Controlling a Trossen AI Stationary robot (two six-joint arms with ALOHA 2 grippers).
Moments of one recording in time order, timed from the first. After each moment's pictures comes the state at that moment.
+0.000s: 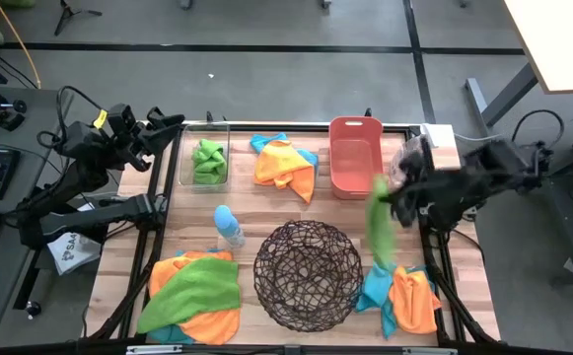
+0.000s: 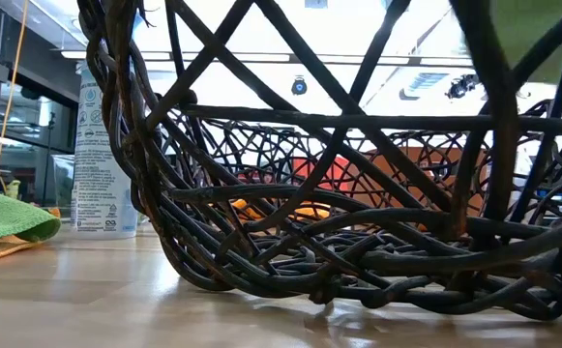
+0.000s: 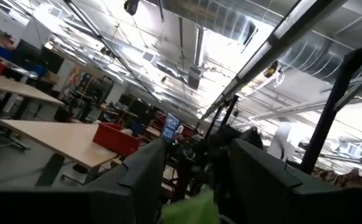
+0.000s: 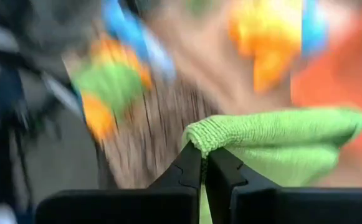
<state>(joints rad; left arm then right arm) 0.48 0.53 0.83 0.12 0.20 -0.57 0.42 1.23 1.77 -1.36 0.41 1.03</state>
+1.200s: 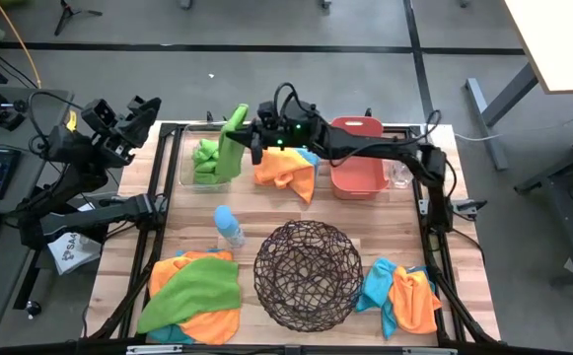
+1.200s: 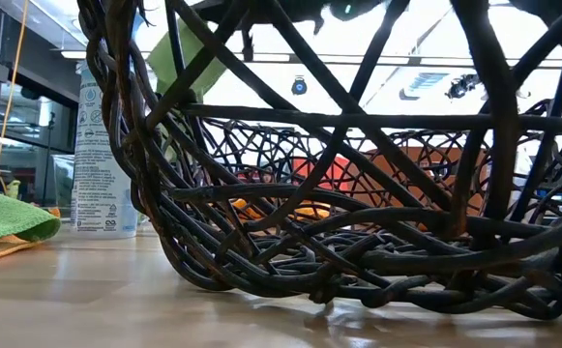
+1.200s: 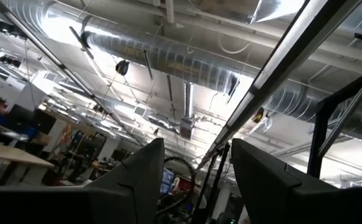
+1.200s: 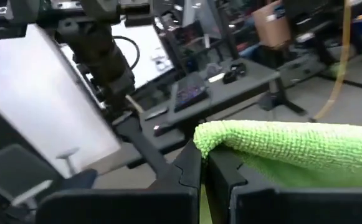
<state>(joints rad) 0.48 0.53 0.83 0.35 0.12 -0.55 -0.25 2.03 1.80 0.27 -0.25 0.45</state>
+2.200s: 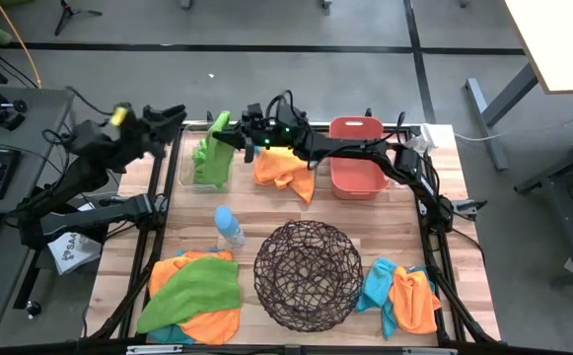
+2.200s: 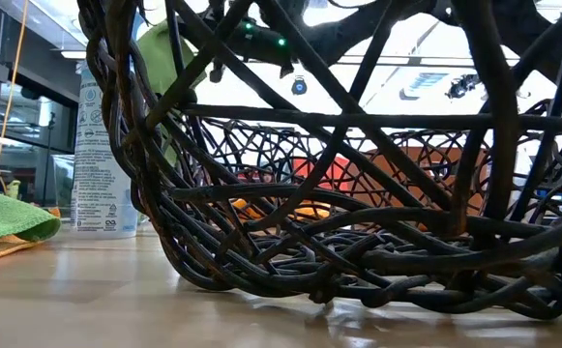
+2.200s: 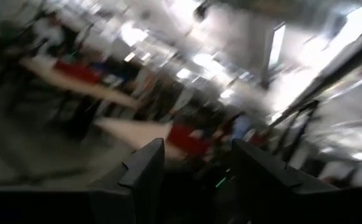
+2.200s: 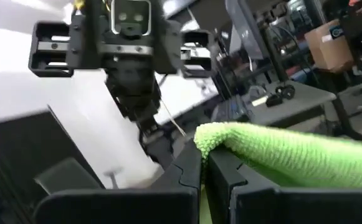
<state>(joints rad) 0.48 0.54 0.83 -0.05 -0.08 -0.46 -0.29 2.26 1.92 0.59 -0.41 0.54</state>
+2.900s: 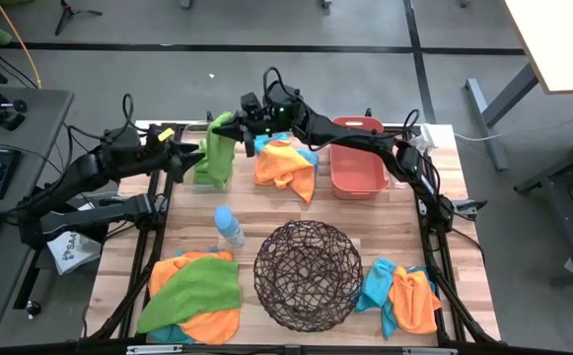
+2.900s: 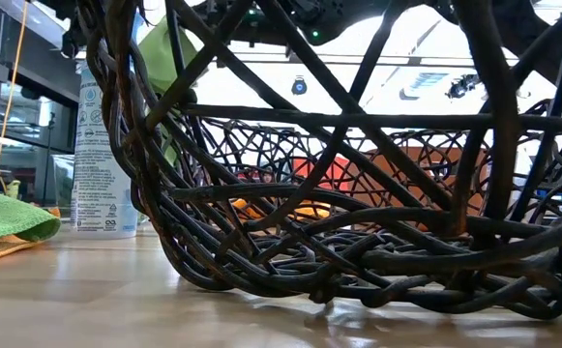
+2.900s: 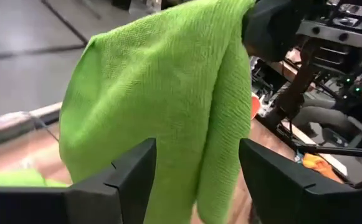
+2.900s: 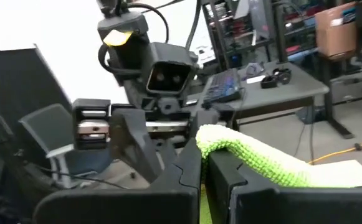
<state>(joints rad) 0.46 0.53 0.83 -0.64 -0.03 -0.44 -0.33 2.26 2.14 0.19 -0.54 0.32</state>
